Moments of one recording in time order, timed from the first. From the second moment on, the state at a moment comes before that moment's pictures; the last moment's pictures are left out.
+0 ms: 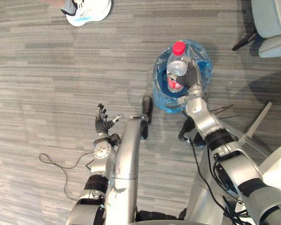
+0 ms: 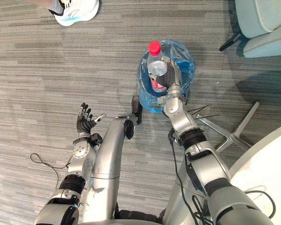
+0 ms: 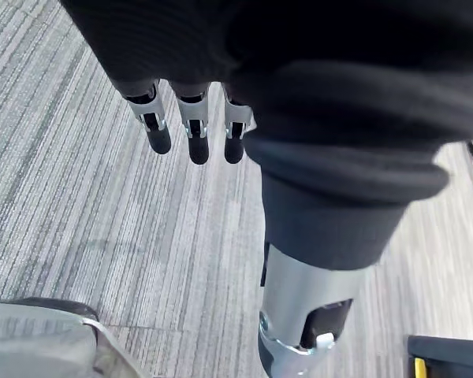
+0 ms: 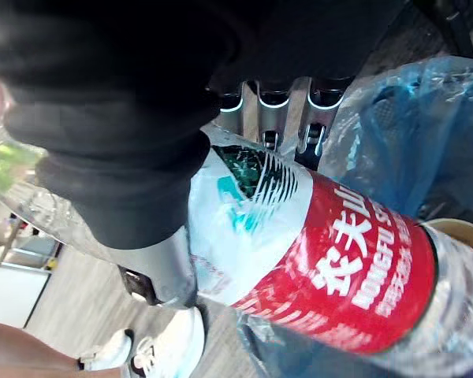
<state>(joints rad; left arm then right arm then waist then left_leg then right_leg) -0.33 0.05 0.04 0.57 -0.25 -0.29 0.29 -0.88 -0.29 0.24 0.69 -0.24 -0.10 -0.45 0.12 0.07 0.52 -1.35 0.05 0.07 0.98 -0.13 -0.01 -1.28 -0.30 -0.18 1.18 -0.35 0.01</state>
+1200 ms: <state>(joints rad) -0.33 0.06 0.03 0.70 -0.22 -0.28 0.29 -0.71 -0.19 0.35 0.78 -0.62 -0.06 -0.39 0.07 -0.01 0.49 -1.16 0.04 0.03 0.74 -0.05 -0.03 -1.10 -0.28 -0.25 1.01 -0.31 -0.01</state>
